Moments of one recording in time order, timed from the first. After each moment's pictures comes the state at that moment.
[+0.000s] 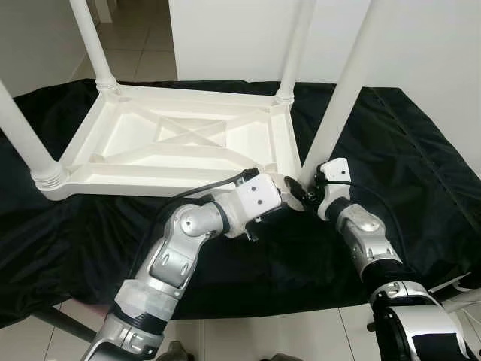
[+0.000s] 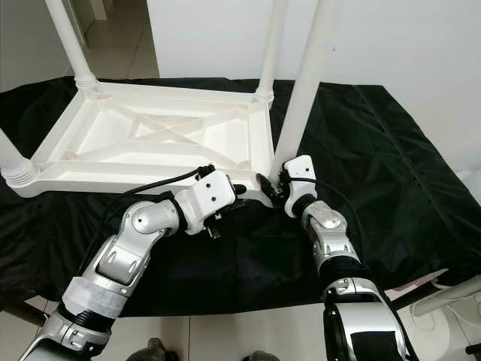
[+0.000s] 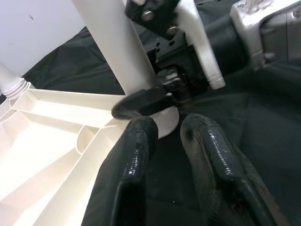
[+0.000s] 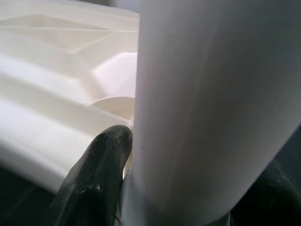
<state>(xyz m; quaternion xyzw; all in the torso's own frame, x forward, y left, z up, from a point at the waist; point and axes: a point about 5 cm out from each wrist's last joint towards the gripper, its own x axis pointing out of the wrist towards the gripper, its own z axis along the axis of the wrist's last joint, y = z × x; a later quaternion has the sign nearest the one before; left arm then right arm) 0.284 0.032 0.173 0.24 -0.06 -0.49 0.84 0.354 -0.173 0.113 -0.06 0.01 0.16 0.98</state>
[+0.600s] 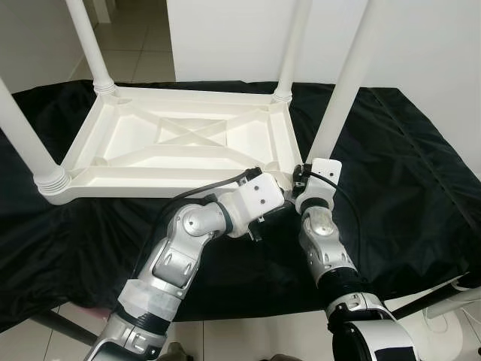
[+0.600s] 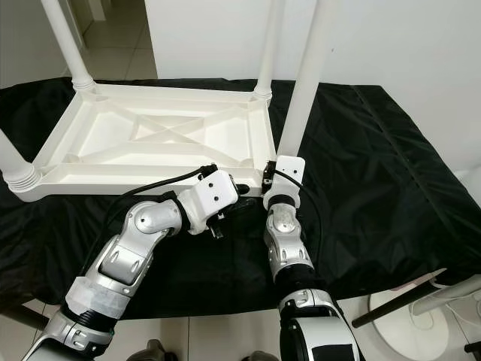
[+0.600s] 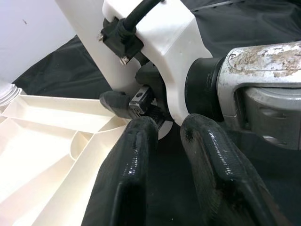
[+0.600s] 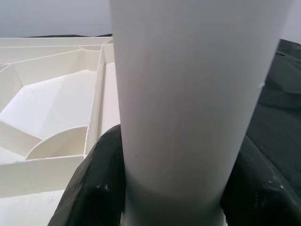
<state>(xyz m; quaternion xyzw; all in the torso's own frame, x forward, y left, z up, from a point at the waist) 0.283 0.028 0.174 0.23 -0.06 -0.50 0.84 0.346 -0.132 0.113 0.00 -0.01 -0.08 1.00</state>
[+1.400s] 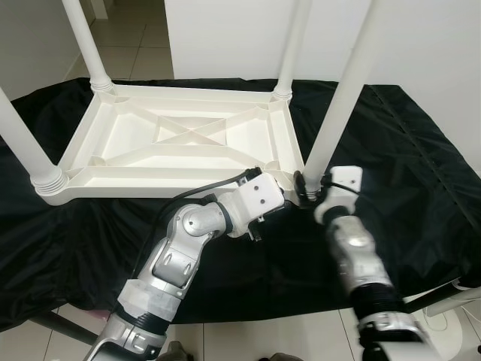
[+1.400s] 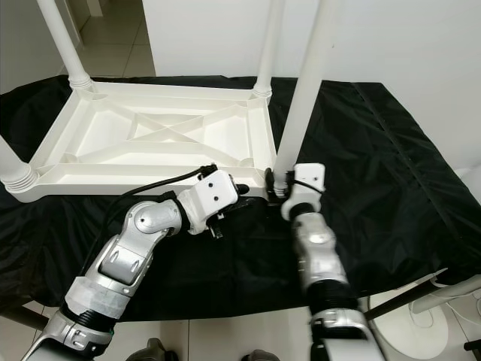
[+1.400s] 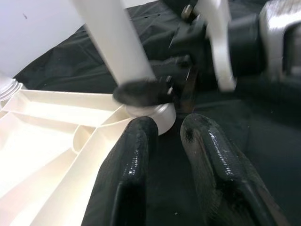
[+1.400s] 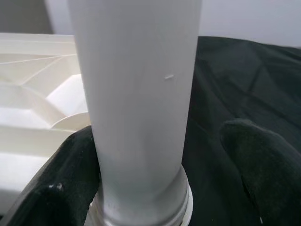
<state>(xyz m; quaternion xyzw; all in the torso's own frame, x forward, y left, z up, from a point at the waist) 0.284 0.030 0.173 0.23 -0.06 -0.49 0.84 0.331 -0.181 0.122 -0.02 -0.04 0.09 1.00</state>
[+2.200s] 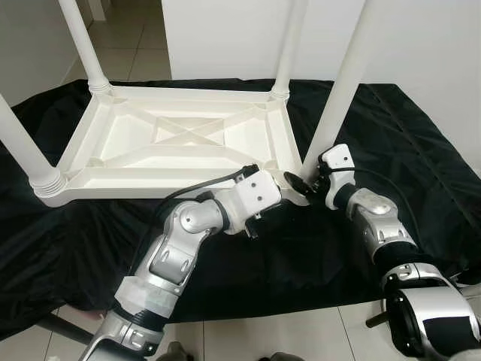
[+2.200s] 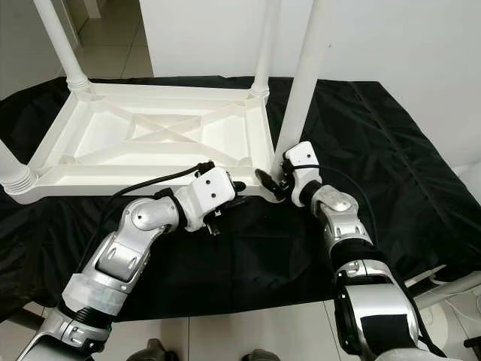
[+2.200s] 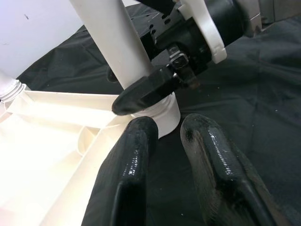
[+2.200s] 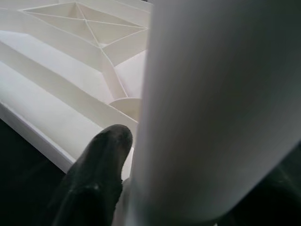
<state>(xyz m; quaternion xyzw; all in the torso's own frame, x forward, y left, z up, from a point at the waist) 0.287 0.033 0.177 0.24 -0.06 -0.49 0.84 0.362 -0.182 0.139 -0.12 0.01 0.31 0.94</state>
